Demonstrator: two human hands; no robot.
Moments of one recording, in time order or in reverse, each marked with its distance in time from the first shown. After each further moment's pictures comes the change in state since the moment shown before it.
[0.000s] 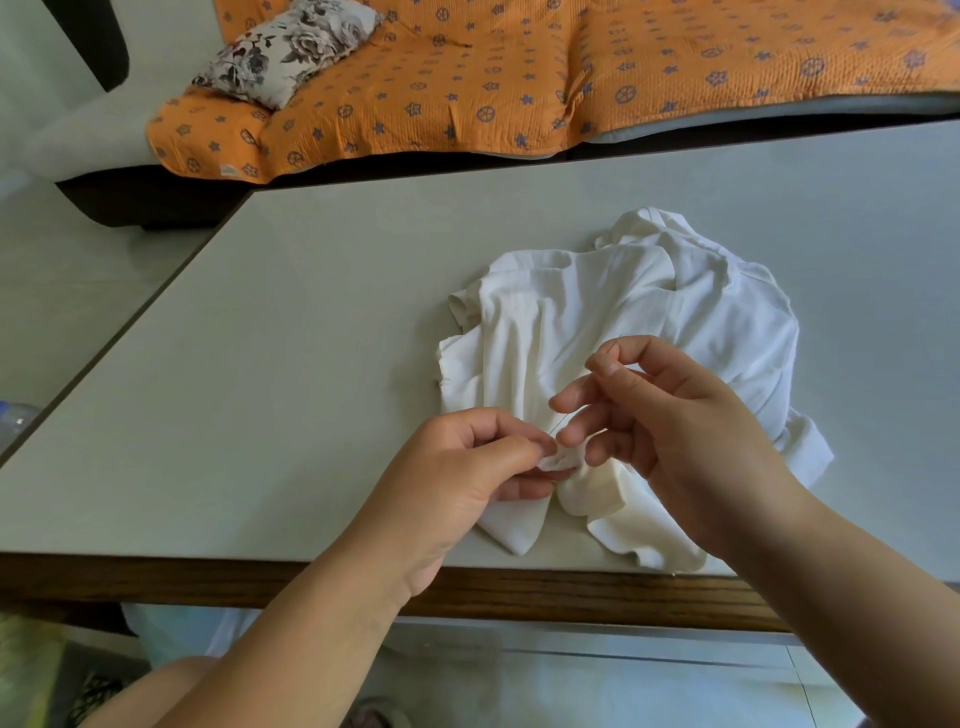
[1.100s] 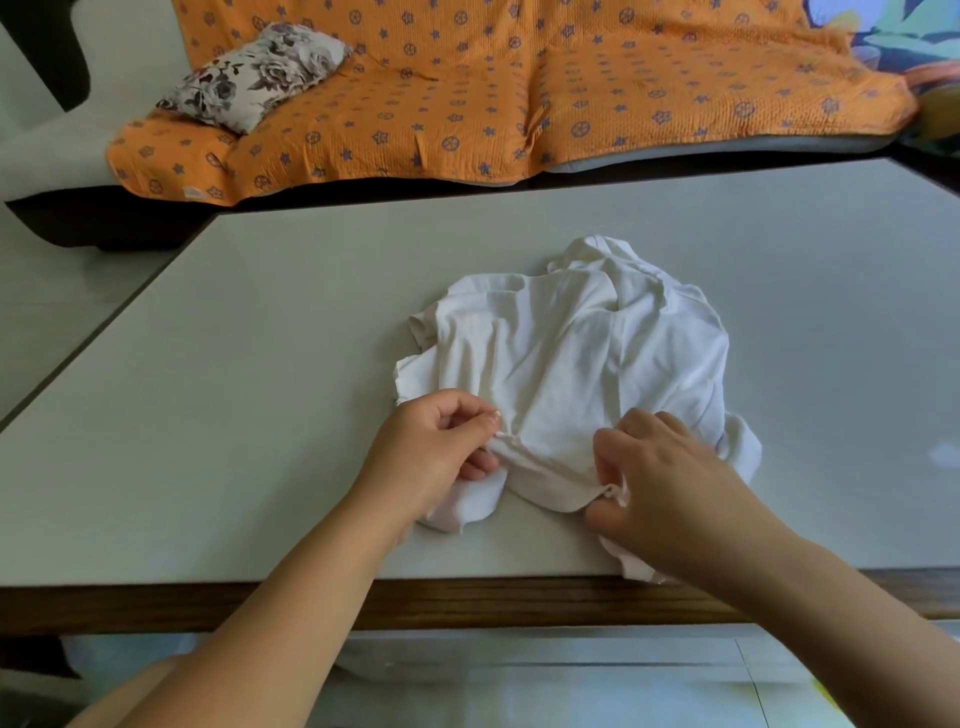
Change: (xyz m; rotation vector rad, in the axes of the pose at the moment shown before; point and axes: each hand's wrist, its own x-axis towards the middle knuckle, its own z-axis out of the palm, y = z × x) left_hand 0.042 -0.011 0.002 0.251 0.179 0.054; right_hand -0.025 0.003 -0.042 -1.610 -0.028 -0.103
